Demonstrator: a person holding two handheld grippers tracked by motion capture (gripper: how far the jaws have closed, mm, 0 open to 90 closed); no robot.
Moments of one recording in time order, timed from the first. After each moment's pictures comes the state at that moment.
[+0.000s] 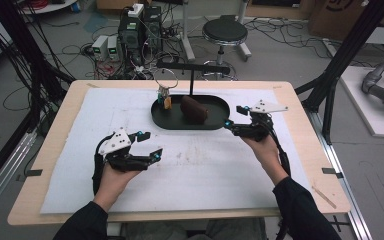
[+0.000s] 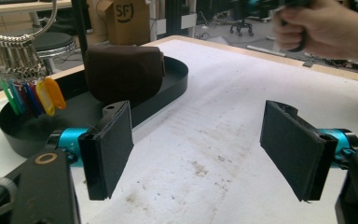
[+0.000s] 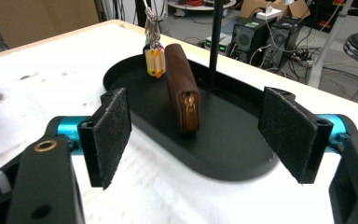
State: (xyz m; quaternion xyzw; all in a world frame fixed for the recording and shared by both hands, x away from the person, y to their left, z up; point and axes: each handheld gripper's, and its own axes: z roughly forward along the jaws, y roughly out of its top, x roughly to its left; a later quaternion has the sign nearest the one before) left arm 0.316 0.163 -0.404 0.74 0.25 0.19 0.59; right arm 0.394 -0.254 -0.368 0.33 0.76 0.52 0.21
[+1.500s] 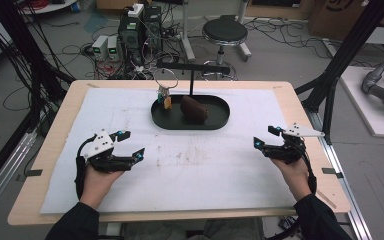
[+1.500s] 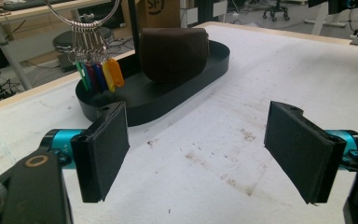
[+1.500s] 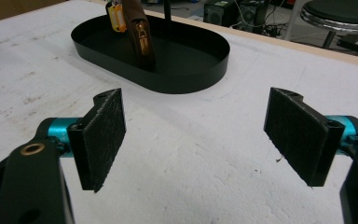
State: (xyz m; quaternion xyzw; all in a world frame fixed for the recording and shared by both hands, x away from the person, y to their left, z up) left arm 0.309 0.204 -0.407 0.74 0.28 0.24 0.56; right arm 0.346 -0.337 -0.401 0.38 0.75 0.49 0.23
